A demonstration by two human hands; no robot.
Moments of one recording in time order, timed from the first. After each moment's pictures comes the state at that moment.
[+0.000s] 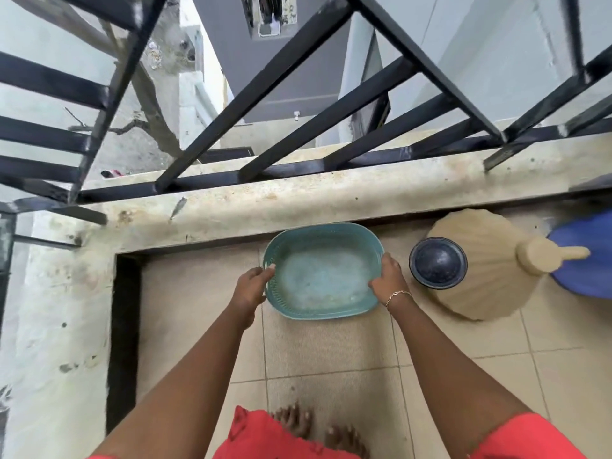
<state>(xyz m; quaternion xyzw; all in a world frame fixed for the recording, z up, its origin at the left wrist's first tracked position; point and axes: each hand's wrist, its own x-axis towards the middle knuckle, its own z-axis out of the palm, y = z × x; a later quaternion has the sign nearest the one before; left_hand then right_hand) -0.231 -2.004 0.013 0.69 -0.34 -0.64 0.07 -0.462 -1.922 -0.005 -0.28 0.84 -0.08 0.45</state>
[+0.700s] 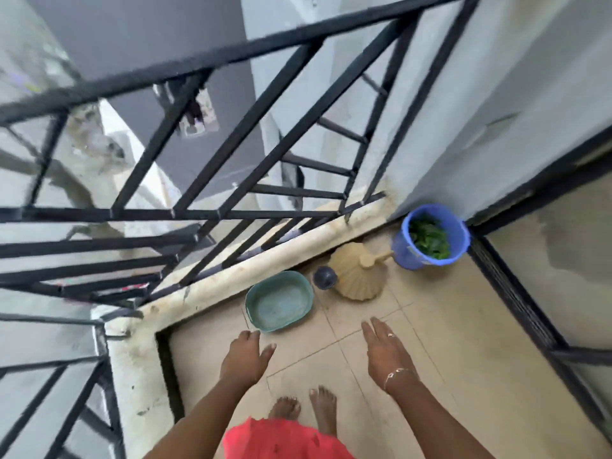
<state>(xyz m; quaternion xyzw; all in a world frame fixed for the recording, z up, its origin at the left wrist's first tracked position) -0.224 -1.903 0.400 0.46 -0.80 -0.30 -0.25 -0.423 -1.730 0.441 -0.39 0.86 0.07 0.32</state>
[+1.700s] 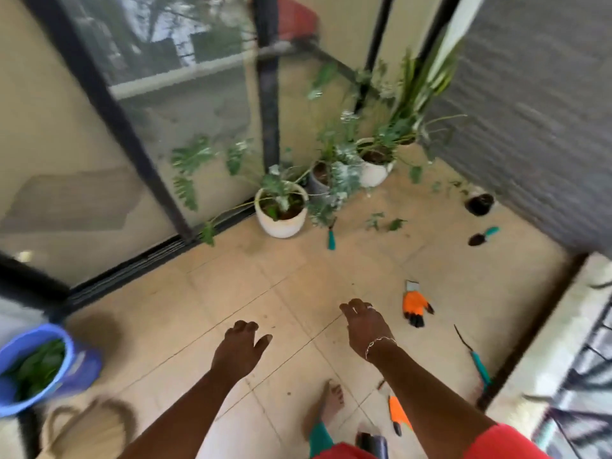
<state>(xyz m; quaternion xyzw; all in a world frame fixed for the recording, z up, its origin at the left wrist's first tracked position) -0.353 -1.438 0.521 -0.39 -0.86 -0.07 -0.32 -0.168 -1.267 0.535 0.37 0.90 -0.13 0.21</state>
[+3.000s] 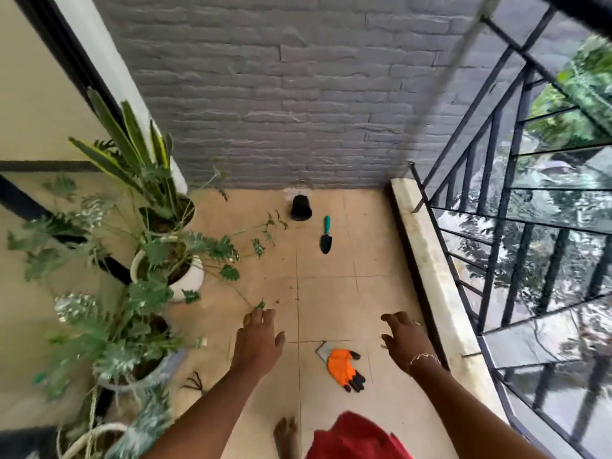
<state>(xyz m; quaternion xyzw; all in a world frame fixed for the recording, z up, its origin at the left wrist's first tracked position) -0.241 -0.733 0.534 -0.79 -0.58 0.07 -0.19 0.023 -0.821 0.539 0.81 0.53 -0.24 0.06</state>
